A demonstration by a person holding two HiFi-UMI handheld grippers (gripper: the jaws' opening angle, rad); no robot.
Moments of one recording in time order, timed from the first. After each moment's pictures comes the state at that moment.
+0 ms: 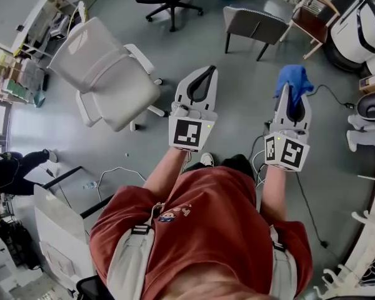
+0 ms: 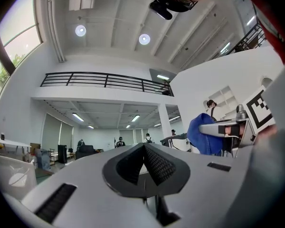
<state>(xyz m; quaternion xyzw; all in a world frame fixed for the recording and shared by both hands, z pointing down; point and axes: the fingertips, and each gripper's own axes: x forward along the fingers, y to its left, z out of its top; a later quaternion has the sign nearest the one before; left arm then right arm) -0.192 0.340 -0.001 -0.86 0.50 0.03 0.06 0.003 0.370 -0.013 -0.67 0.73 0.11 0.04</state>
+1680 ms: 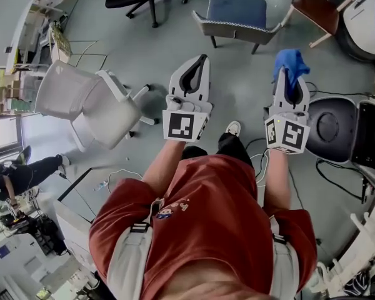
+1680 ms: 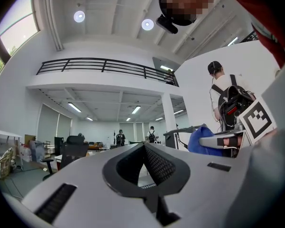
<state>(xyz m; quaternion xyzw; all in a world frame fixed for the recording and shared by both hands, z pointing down) 0.016 0.013 0.064 -0.86 0.50 -0.02 0.05 0.222 0.029 0.087 -0.66 0.75 0.01 0.02</state>
